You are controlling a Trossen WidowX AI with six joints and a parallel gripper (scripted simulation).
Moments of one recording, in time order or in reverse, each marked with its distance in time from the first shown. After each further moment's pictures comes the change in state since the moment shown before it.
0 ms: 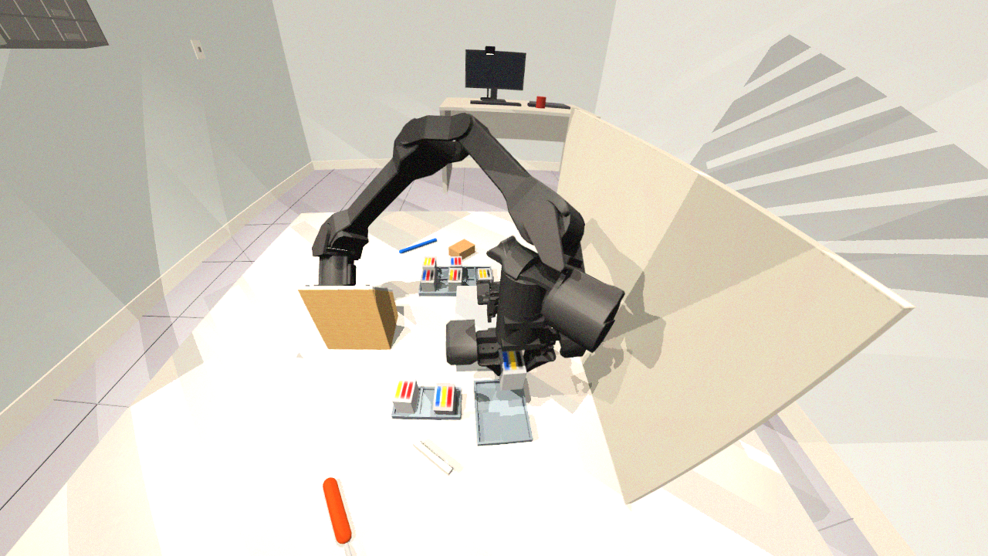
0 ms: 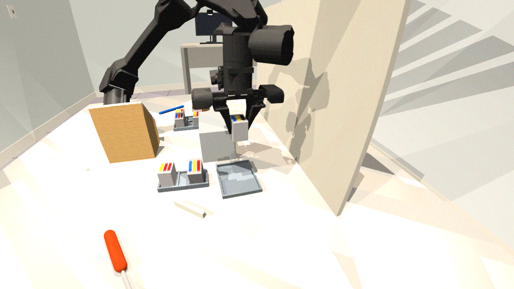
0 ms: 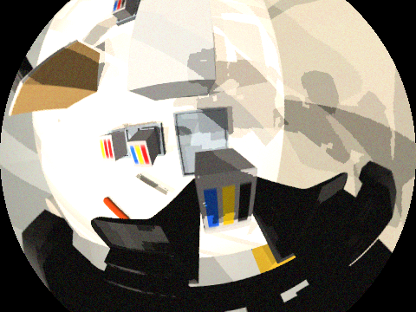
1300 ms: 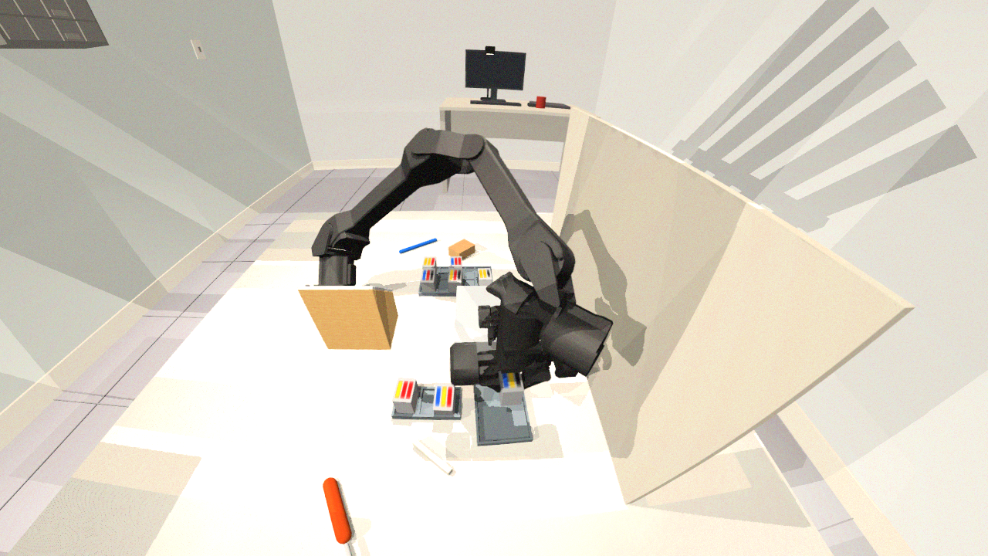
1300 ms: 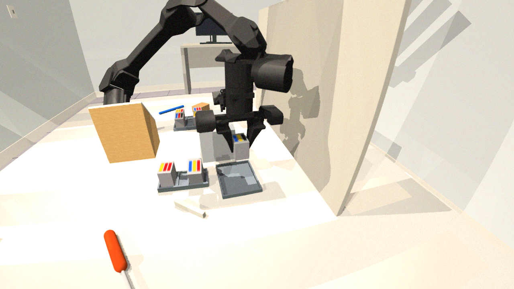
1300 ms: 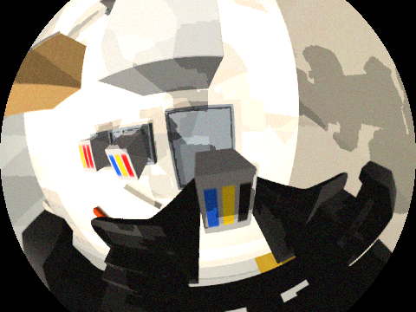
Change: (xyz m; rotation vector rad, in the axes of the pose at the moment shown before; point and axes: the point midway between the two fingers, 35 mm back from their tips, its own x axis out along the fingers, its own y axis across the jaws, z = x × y) arm 0.049 -0.003 -0.001 0.000 0.000 -0.001
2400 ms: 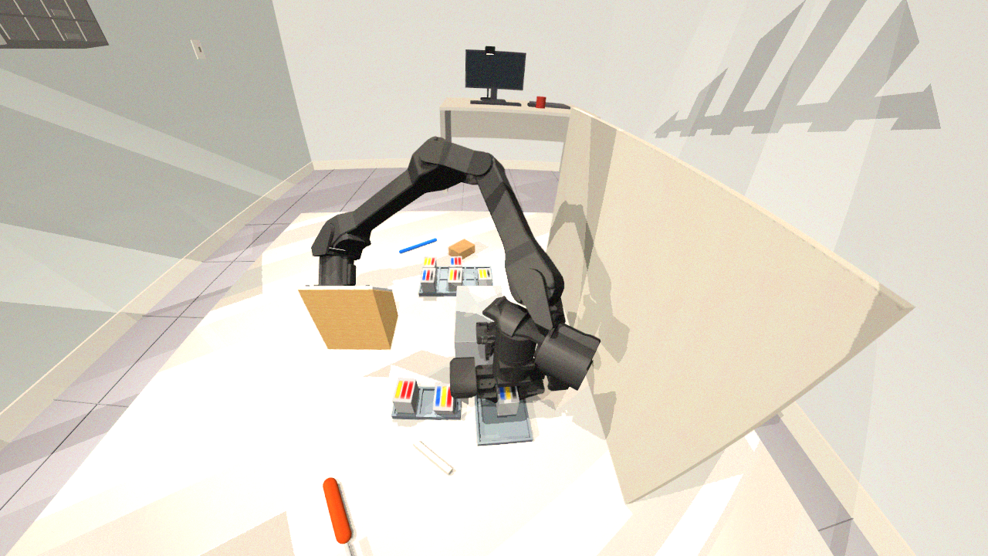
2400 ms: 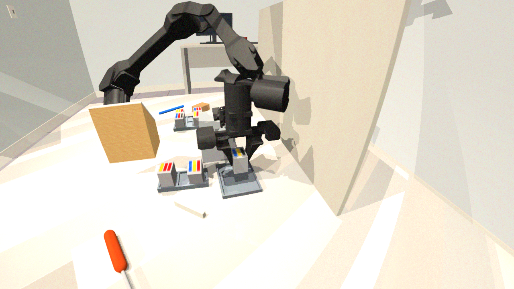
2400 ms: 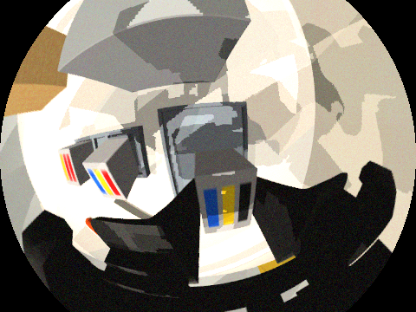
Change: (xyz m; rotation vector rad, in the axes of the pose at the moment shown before) arm 0.040 0.002 0.002 -0.001 -0.003 0.000
